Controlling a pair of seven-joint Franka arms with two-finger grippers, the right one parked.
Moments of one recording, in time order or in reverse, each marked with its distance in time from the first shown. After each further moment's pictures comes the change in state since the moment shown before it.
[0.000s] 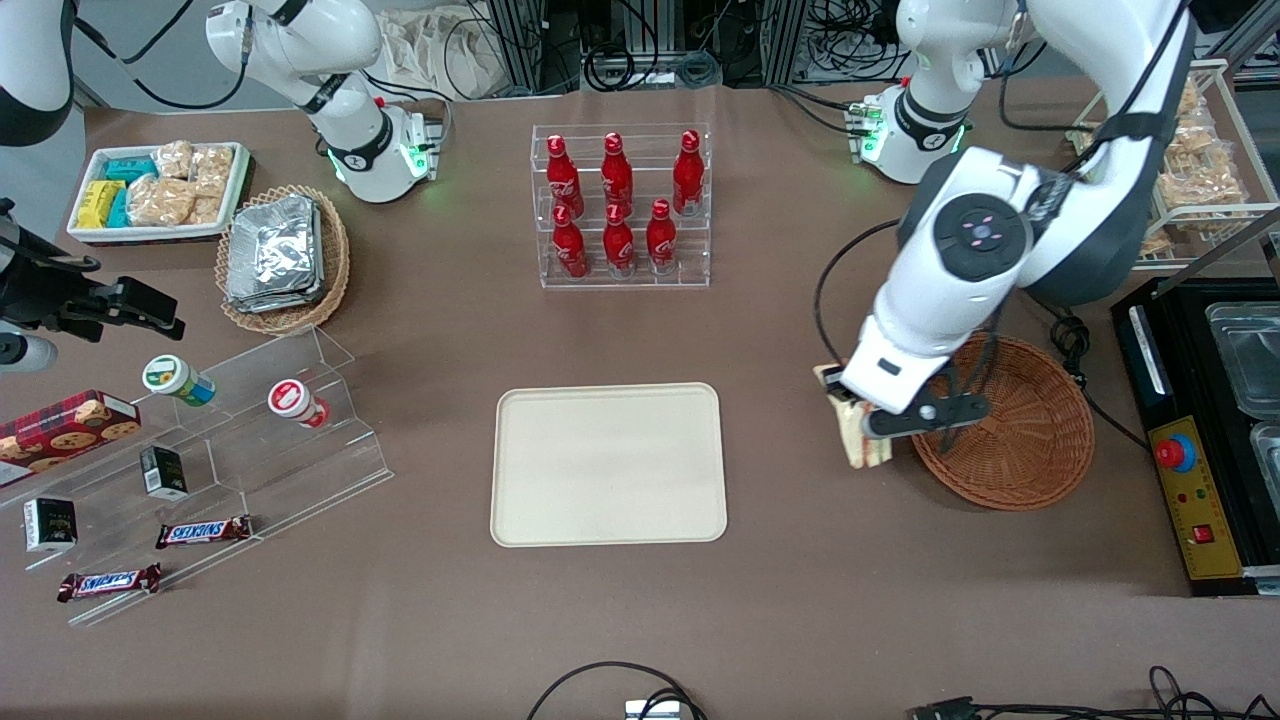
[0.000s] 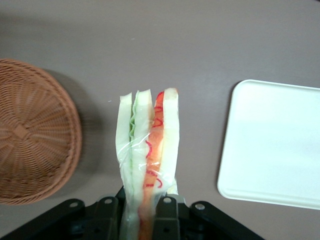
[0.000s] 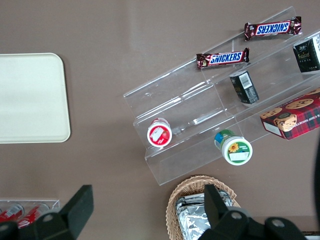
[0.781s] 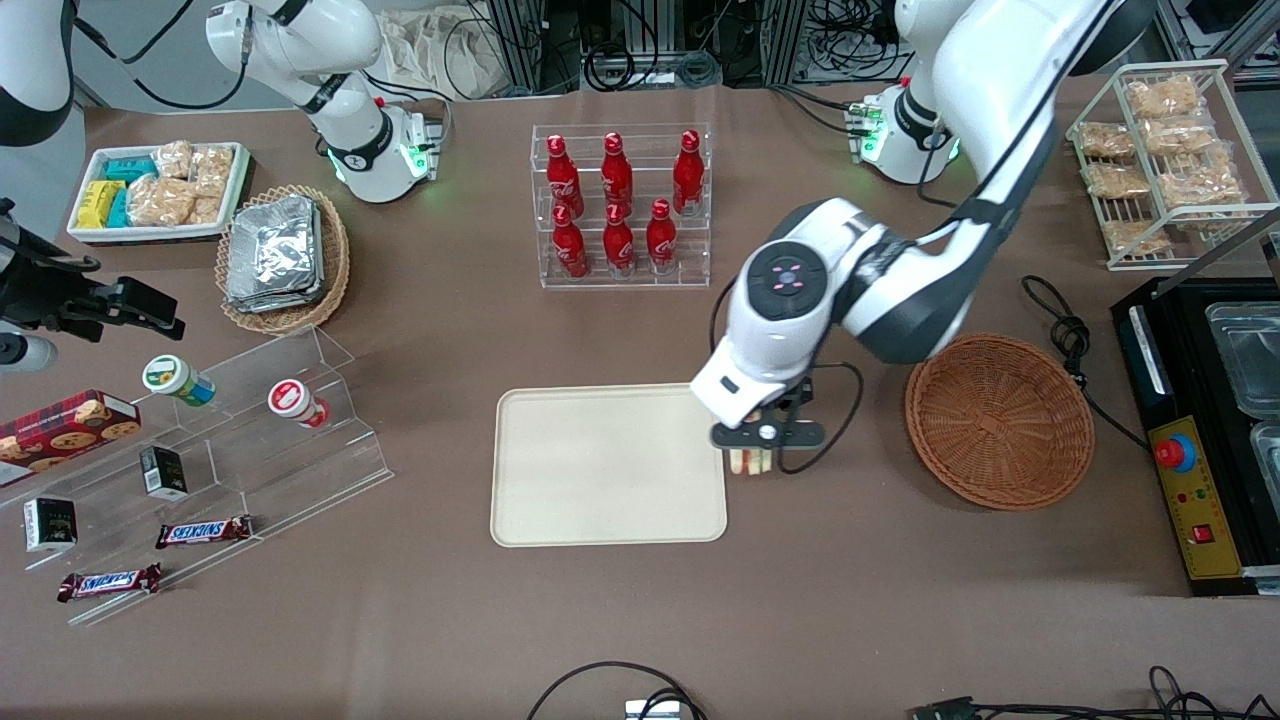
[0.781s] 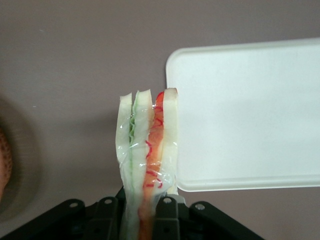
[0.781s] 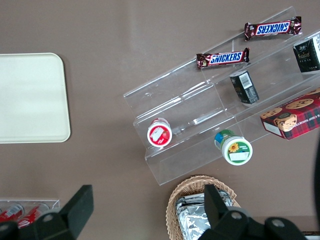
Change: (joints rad) arm -0.223 0.266 -0.005 0.217 0.142 -0.046 -0.014
